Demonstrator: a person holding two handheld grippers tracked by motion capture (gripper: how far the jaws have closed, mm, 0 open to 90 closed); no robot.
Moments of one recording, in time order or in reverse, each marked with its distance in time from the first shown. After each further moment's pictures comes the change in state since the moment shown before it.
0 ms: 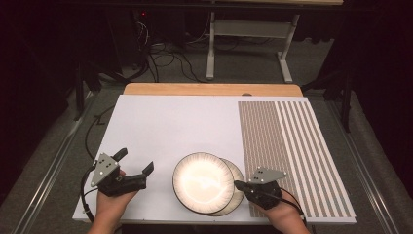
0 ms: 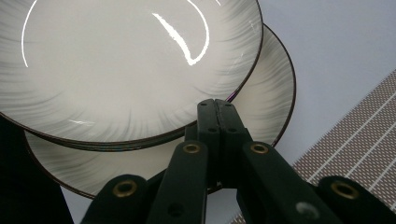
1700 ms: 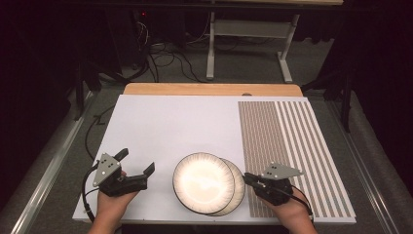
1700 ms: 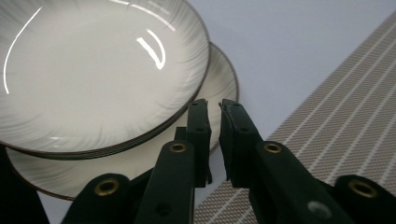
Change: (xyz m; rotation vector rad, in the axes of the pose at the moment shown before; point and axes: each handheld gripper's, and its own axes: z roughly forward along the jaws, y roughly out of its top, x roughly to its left) left arm -0.002 -0.001 0.002 0.019 0.001 0.017; right arm -0.017 -0.001 -0.022 -0.077 -0.067 0.048
